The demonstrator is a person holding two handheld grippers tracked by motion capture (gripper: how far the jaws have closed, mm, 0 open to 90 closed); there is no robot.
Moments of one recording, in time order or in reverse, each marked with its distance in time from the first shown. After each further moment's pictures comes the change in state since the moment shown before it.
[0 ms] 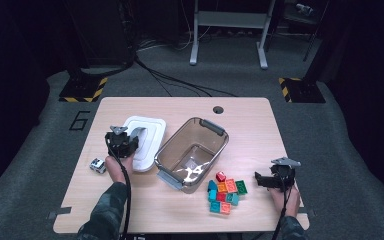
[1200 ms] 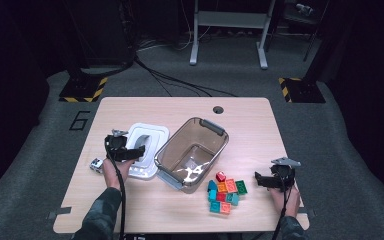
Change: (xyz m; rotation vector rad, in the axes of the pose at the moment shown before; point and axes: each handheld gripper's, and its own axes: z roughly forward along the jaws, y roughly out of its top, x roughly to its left) left arm 0.009 -0.002 -0.015 0.109 -0.129 0.079; right arm 0.000 0.000 0.000 -0.001 0.000 0.000
